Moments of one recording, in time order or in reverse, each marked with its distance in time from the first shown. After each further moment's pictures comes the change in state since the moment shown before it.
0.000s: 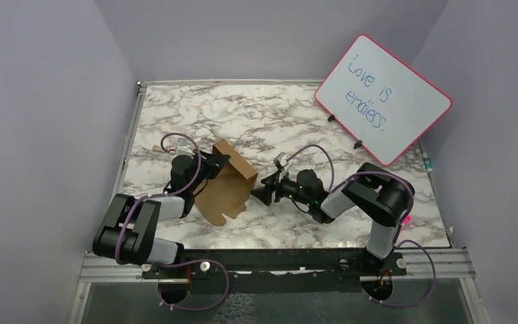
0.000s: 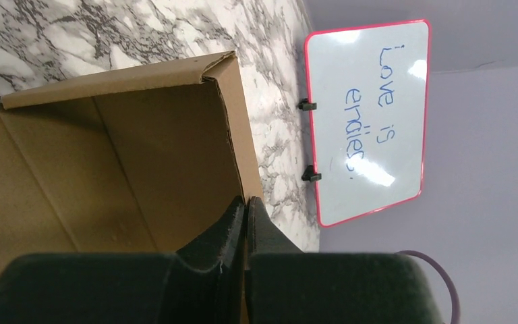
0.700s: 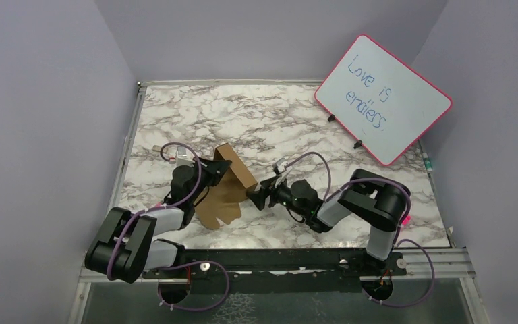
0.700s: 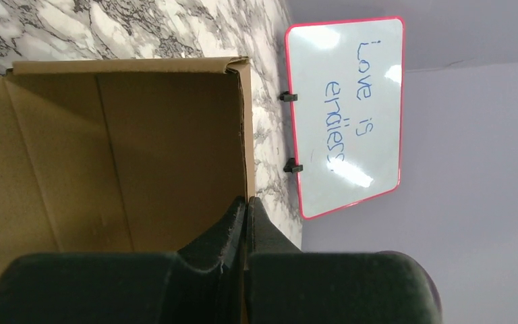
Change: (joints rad) left arm -0.072 -0.118 -0.113 0.055 -0.074 -0.077; right arm 0.130 0.000 -0.014 0.052 0.297 0.061
